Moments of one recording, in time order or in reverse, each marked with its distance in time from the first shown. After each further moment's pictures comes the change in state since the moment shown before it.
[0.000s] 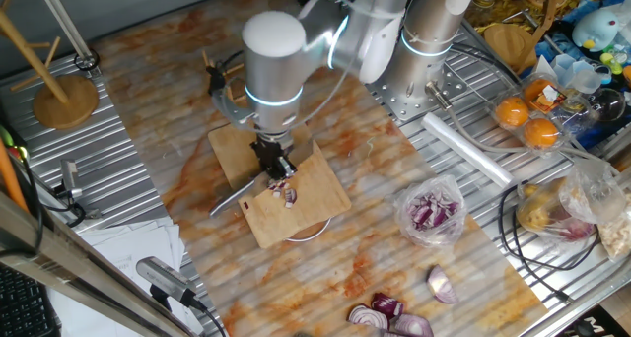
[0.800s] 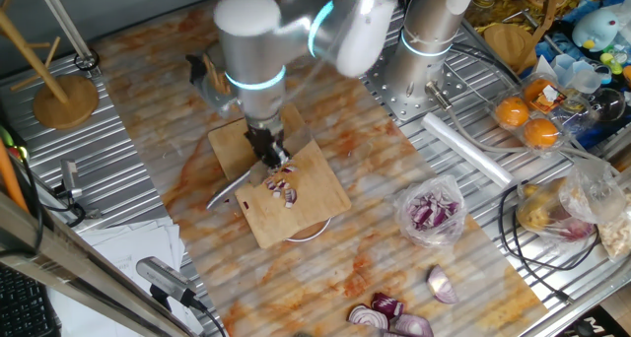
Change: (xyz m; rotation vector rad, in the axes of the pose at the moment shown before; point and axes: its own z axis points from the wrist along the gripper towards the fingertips) arm 0.002 0.000 -0.049 -0.060 0.096 0.013
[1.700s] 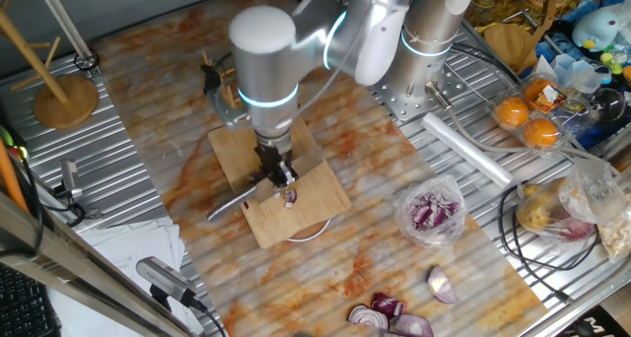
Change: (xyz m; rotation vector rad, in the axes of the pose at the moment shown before) arm -0.024 0.042 0.030 -0.016 -0.054 0.116
